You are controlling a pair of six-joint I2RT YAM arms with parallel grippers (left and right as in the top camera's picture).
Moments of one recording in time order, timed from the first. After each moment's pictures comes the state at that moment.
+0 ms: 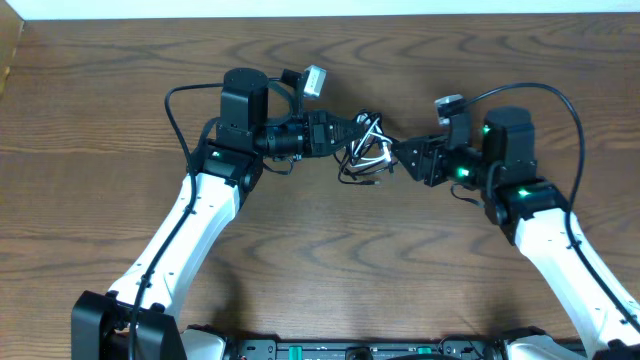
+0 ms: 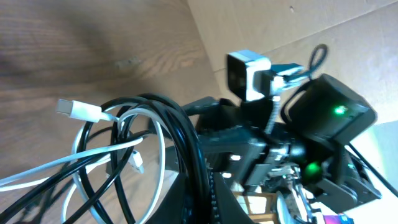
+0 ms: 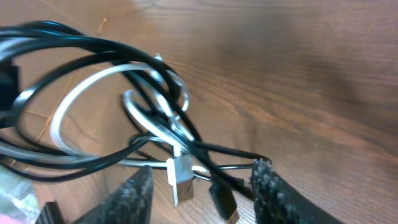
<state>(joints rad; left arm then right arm) -0.29 1.48 1.06 -0.08 1.02 -0.68 0.22 1.34 0.82 -0.11 -0.63 0.31</state>
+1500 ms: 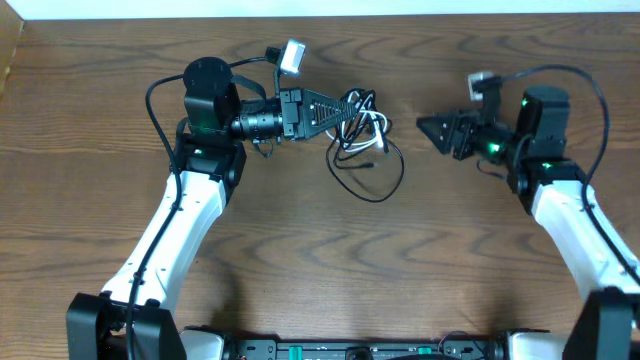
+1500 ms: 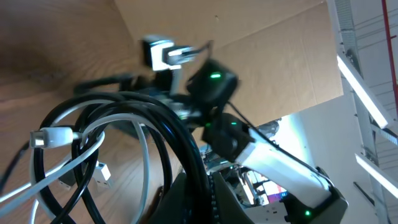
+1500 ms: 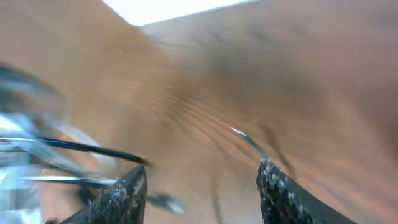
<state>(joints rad) -0.20 1.48 1.06 0.35 1.28 -1.07 0.03 1.47 0.91 0.03 -0.87 0.25</state>
